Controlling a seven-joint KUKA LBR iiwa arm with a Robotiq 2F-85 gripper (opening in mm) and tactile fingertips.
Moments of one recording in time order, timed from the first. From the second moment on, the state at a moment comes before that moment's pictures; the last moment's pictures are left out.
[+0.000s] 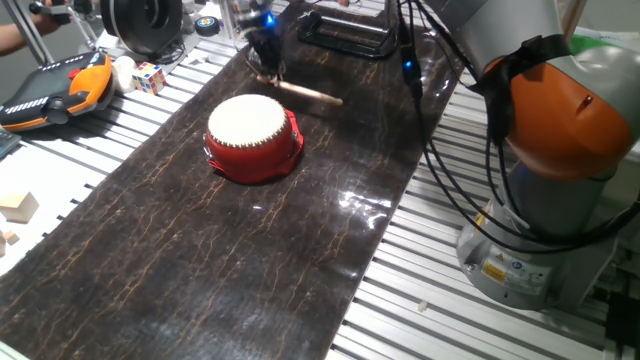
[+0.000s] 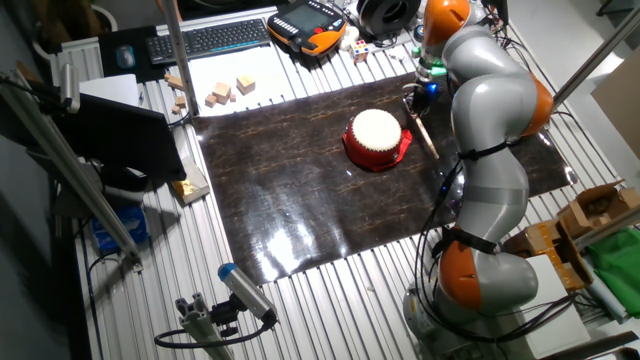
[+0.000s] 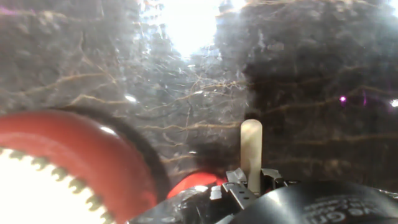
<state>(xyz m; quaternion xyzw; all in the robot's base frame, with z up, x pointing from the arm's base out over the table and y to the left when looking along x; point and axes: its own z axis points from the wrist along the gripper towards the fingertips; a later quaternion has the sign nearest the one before) 0.621 -0.190 0.111 -0.04 -0.99 -0.03 0.11</state>
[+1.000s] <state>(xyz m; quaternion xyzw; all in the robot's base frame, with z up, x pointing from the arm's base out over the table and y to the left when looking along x) 0.636 -0.146 0.190 -0.20 -0.98 -0.02 0.08</state>
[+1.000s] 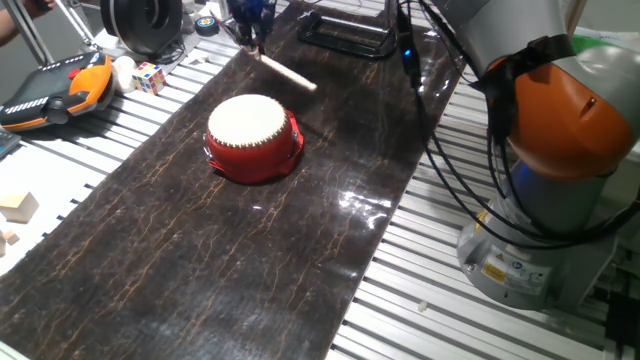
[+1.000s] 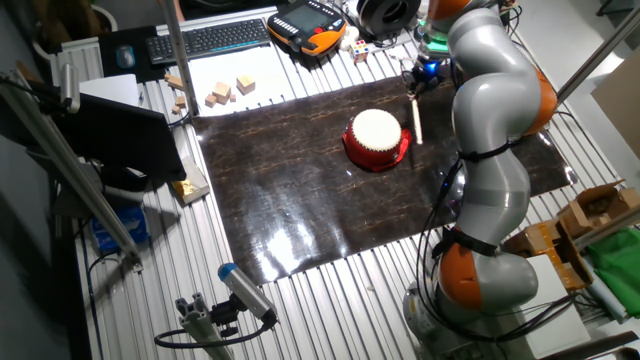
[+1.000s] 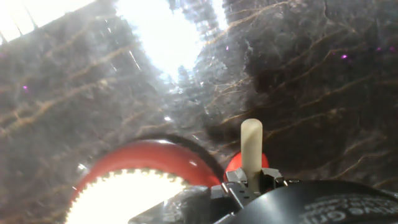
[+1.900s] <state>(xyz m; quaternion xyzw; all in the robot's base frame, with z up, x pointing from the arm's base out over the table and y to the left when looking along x) 0.651 -0.140 0.197 -0.35 -0.94 -0.04 0.04</state>
